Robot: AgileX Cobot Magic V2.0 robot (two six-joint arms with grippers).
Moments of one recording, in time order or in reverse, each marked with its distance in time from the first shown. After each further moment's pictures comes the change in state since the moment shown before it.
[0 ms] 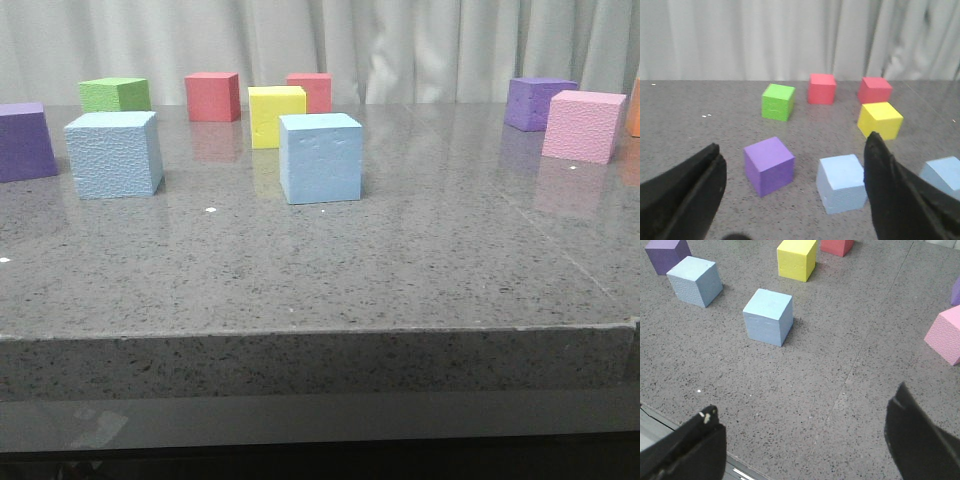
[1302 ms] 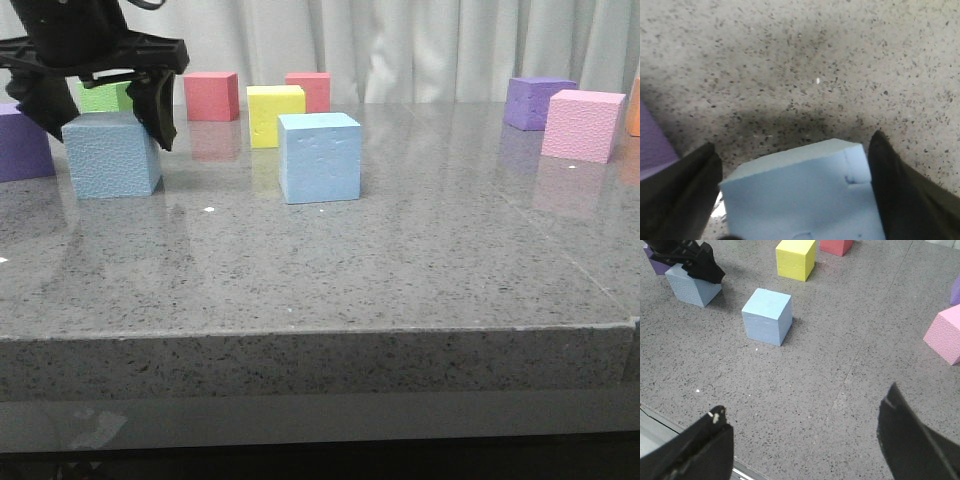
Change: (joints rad) left arm -0.197 1.176 -0.753 0.169 0.443 -0.281; right arm 0.000 0.000 0.000 0.000 0.000 -0.001
